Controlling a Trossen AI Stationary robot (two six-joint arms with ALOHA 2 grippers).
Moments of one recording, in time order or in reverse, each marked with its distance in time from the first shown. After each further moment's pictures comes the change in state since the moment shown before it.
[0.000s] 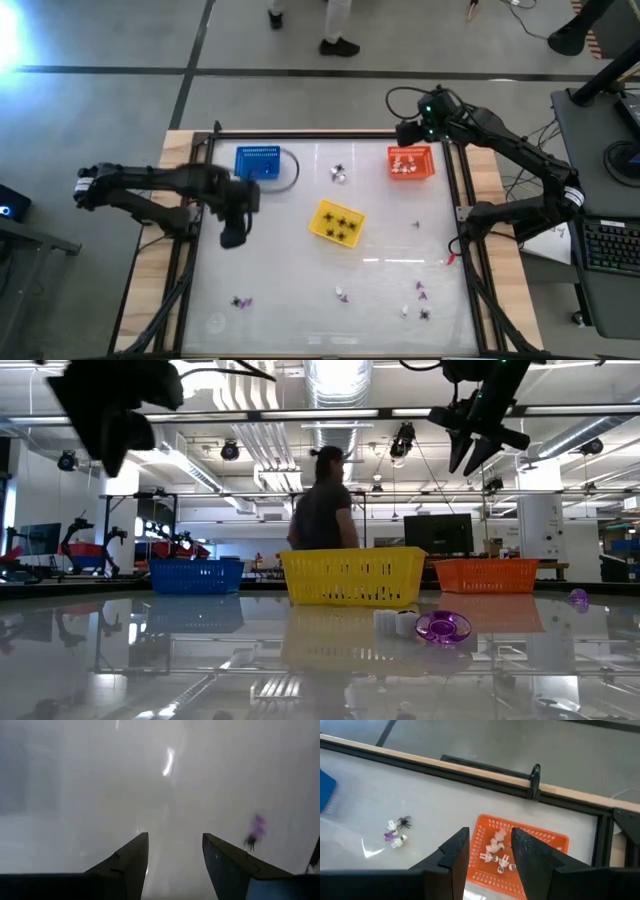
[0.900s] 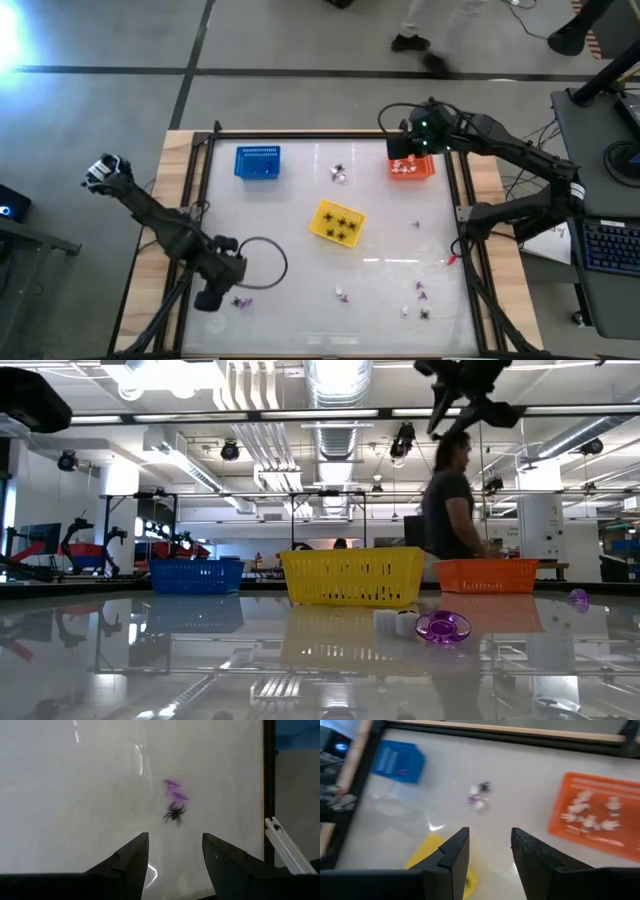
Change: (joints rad) left arm -0.664 0.074 -0.098 0.288 -0.026 -0.342; right arm 0.261 0.000 0.127 -0.069 -0.143 0.315
